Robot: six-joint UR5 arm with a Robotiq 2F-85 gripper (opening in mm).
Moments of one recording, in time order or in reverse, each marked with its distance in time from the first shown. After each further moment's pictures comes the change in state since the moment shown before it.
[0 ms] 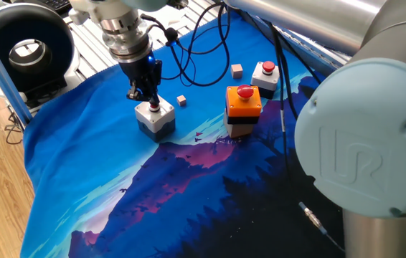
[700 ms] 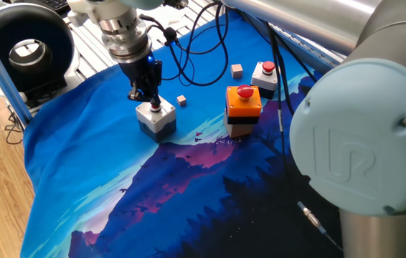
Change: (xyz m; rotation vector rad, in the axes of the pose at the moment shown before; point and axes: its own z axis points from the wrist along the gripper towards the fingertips) arm 0.004 0.000 0.002 0.003 0.028 -0.026
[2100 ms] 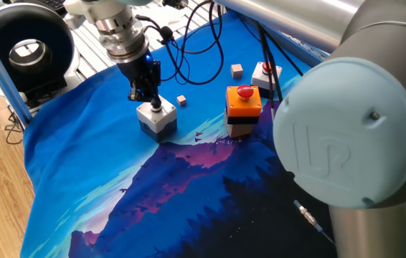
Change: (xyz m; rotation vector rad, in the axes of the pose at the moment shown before) arm -0.005 0.001 0.005 -0.009 0.043 -0.045
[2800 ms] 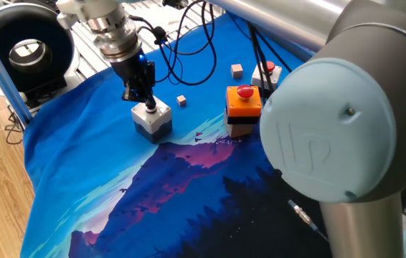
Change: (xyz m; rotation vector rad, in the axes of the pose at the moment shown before) arm -0.010 0.004 -0.007 -0.046 -0.001 -0.013
